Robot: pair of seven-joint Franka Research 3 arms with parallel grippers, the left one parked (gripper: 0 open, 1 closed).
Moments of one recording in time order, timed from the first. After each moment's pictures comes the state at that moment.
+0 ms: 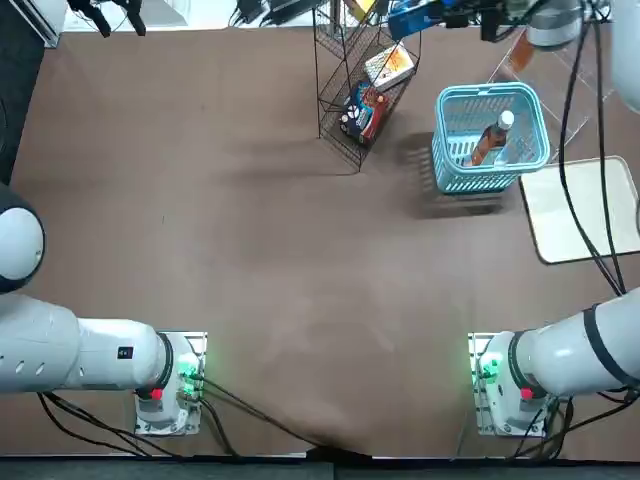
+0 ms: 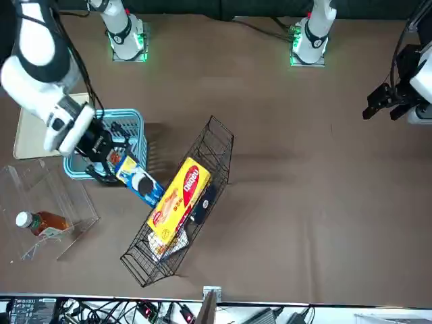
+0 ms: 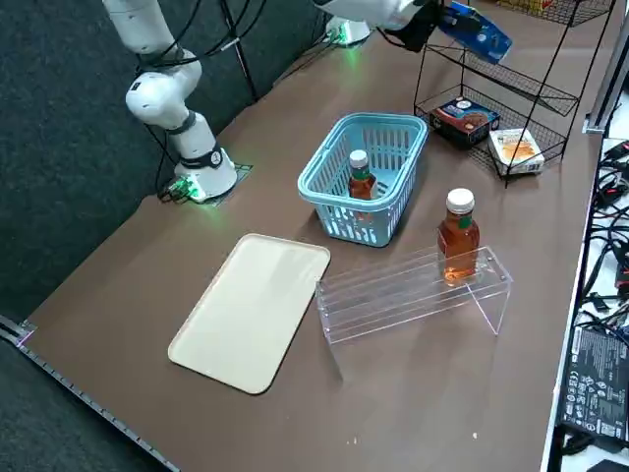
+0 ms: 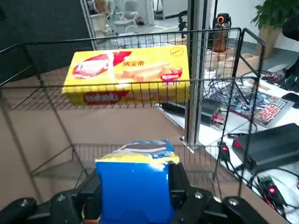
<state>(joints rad) 0.19 0.08 -0.03 -1.98 1.32 2.36 -1.69</state>
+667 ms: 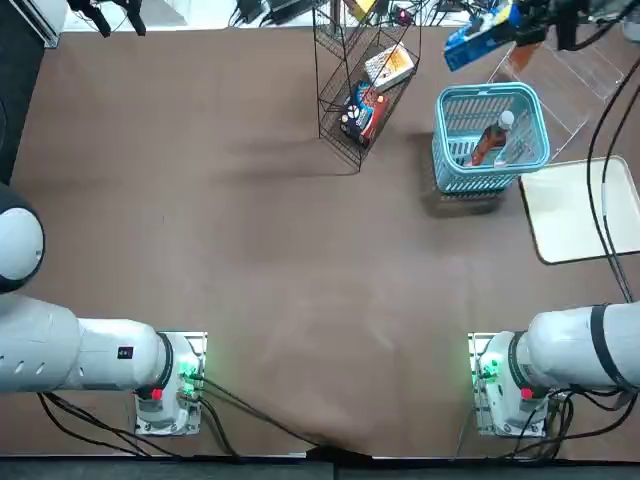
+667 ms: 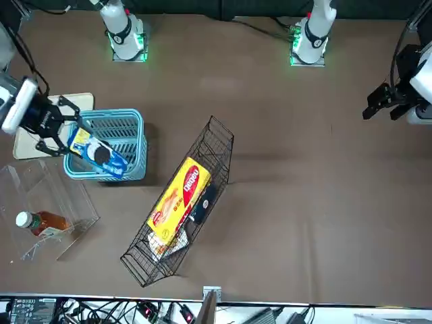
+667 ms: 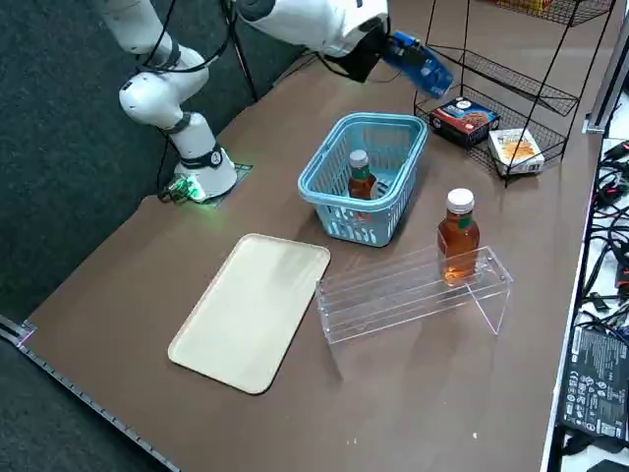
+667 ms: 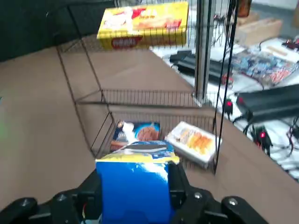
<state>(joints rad) -0.12 -0.01 -0.04 -2.02 1.04 1.96 -1.69</state>
